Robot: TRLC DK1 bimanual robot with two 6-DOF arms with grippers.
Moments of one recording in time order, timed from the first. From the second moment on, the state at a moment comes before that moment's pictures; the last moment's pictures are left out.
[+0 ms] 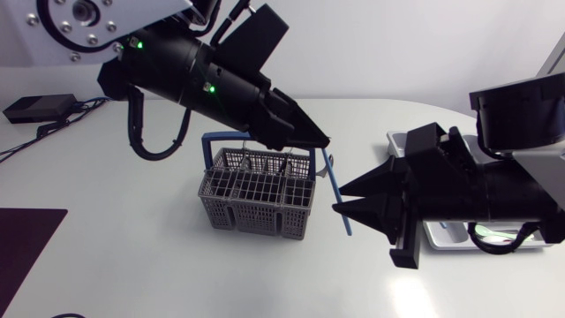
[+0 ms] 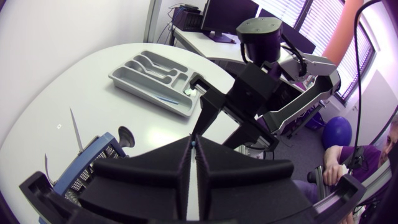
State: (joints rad) left arm -0.67 1.55 1.46 -0.67 0.67 0.22; right arm 0.44 1.00 0.72 -0.40 -0.56 -0.42
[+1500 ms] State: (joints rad) left arm -0.55 1.44 1.21 -0.64 0.29 0.41; right arm -0.22 1.10 0.73 -0.48 -0.67 -0.56
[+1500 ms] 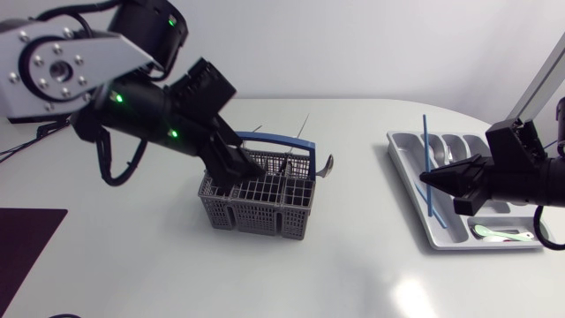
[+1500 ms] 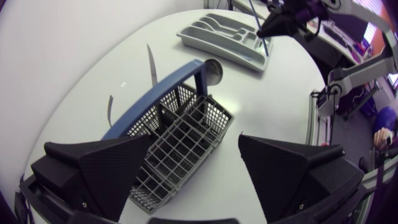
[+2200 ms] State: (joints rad) left arm -0.72 1.62 1.04 -0.29 -0.02 0.34; right arm -0.42 1.29 0.71 -0.39 -0.67 -0.65
